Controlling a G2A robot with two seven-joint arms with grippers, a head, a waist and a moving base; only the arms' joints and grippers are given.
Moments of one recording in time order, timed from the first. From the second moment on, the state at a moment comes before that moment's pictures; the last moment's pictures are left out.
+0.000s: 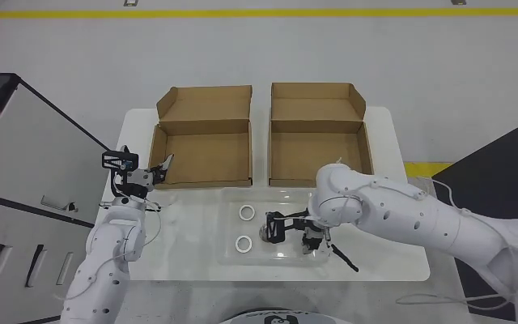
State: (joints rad) left arm 1.73 -1.15 -1.60 -1.80 1.33 0.00 0.00; right arm -0.54 -0.91 0.17 -1.83 -0.41 -0.39 1.43
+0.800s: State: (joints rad) left arm 1.73 -1.15 -1.60 -1.80 1.33 0.00 0.00; right arm -0.59 -0.95 0.17 -1.76 -0.48 -0.42 1.40
